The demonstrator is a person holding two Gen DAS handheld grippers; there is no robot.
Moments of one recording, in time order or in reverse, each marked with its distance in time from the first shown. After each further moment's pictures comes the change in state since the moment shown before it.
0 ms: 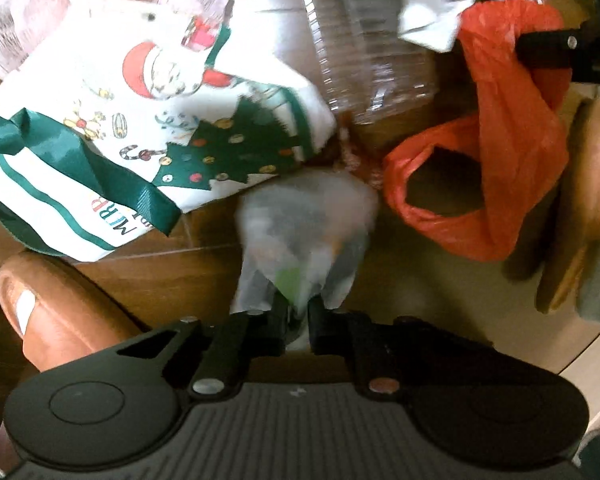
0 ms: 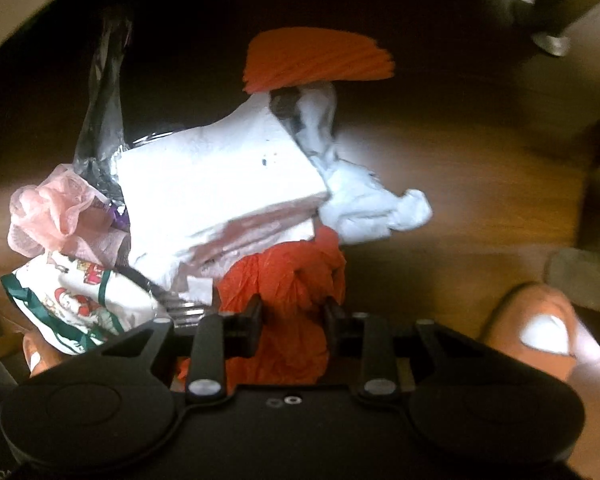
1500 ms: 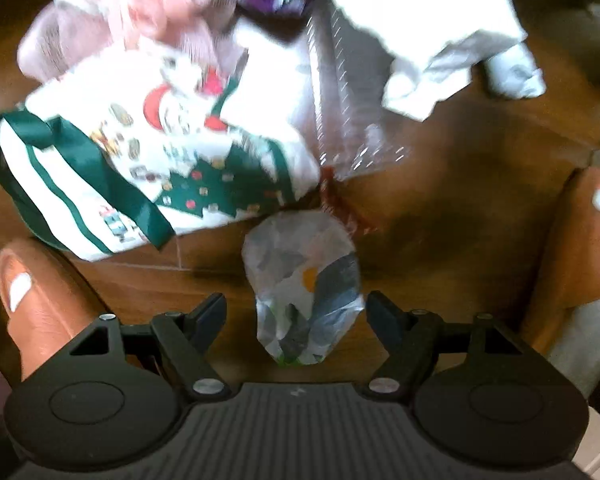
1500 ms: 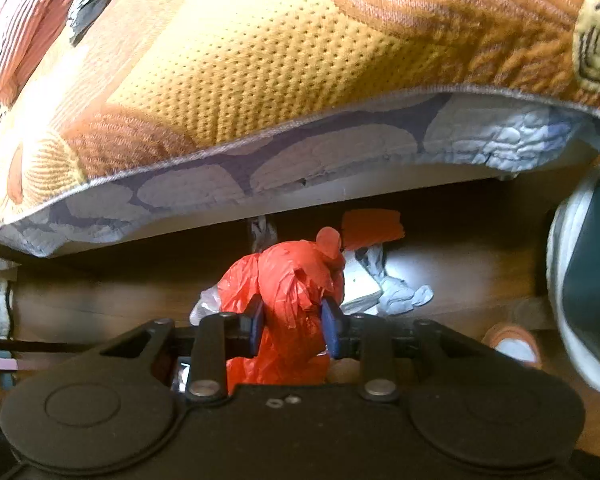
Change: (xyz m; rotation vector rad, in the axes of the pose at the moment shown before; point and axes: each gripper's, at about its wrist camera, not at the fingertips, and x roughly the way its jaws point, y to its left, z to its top) left arm -0.019 -0.015 -0.004 -0.158 -0.138 0.017; right arm -0.215 0.001 -0.015 0.035 -0.353 0.252
